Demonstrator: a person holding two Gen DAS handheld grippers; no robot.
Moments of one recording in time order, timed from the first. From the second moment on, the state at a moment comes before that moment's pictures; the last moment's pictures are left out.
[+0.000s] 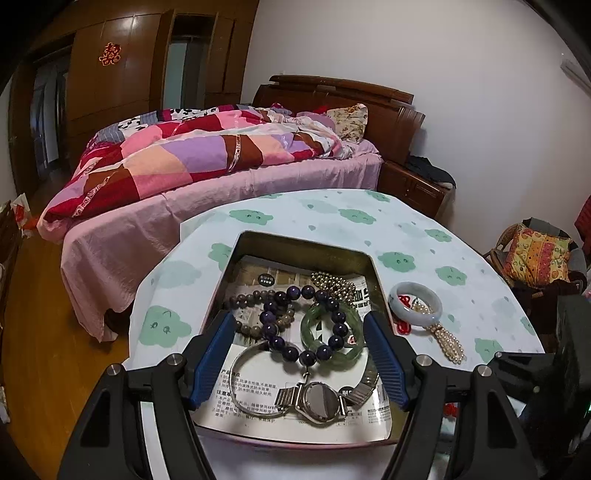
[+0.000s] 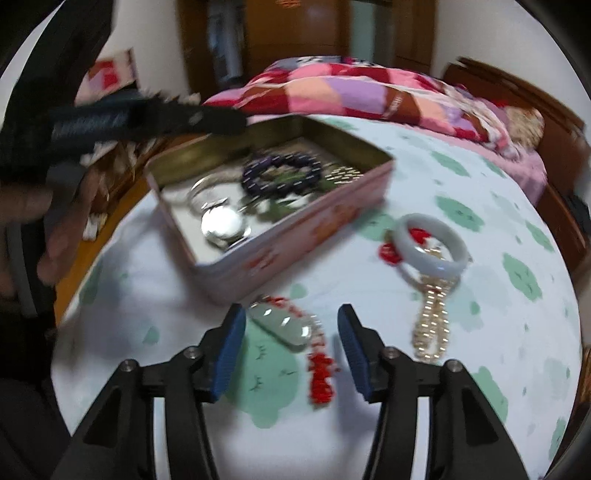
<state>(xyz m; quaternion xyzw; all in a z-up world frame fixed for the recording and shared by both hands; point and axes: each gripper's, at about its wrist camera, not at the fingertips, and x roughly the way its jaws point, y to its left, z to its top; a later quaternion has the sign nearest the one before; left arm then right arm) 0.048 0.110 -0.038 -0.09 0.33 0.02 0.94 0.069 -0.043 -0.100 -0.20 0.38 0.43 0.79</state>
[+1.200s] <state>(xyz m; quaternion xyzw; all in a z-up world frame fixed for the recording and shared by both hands) 0.083 0.000 -0.032 0.01 0.34 -0.06 0.94 0.118 -0.156 -0.095 -0.08 0.39 0.25 0.88</state>
